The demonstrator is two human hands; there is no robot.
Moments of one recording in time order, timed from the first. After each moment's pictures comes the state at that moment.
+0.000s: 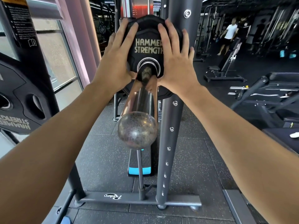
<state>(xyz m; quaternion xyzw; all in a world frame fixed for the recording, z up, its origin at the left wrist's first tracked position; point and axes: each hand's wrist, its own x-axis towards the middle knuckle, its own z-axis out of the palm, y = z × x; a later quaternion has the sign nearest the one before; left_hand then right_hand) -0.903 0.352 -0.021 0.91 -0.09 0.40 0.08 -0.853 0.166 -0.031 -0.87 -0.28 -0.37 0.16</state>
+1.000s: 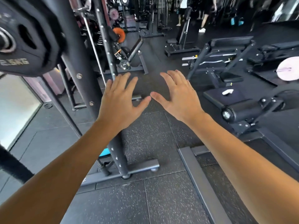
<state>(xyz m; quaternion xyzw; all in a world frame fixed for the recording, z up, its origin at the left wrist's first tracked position) -0.954 -0.012 -0.167 0.94 -0.14 0.31 0.04 -0.920 -0.219 -0.175 -0.93 -0.19 -0.27 0.17</state>
